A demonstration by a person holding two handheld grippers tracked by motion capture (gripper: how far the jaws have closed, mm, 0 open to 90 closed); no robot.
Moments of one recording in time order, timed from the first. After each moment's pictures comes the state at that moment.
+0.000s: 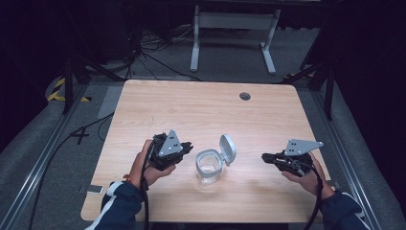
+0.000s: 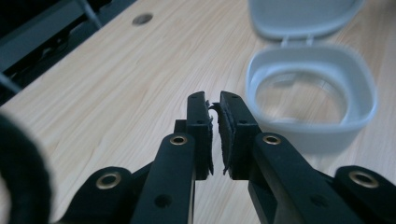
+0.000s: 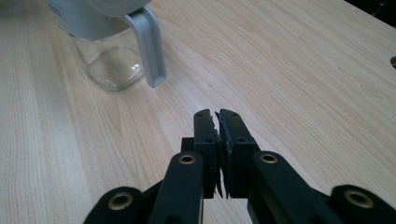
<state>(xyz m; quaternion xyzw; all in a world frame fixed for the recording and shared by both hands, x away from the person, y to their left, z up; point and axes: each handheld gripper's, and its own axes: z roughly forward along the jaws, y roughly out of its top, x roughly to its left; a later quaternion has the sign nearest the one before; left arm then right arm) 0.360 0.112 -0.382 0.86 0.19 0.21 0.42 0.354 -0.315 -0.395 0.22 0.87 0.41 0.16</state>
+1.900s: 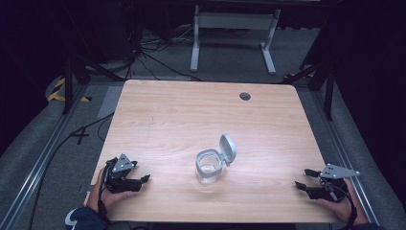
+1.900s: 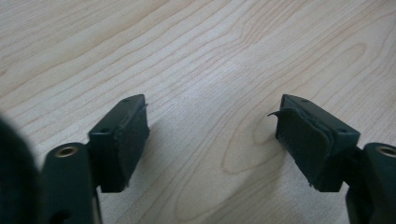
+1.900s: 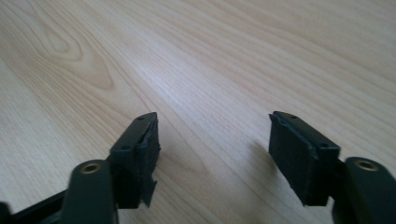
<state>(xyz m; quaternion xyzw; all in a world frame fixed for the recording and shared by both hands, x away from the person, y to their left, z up) 0.343 0.234 -0.481 0.85 0.35 0.15 0.37 0.303 -0.431 -0.465 0.38 0.83 0.36 0.19</state>
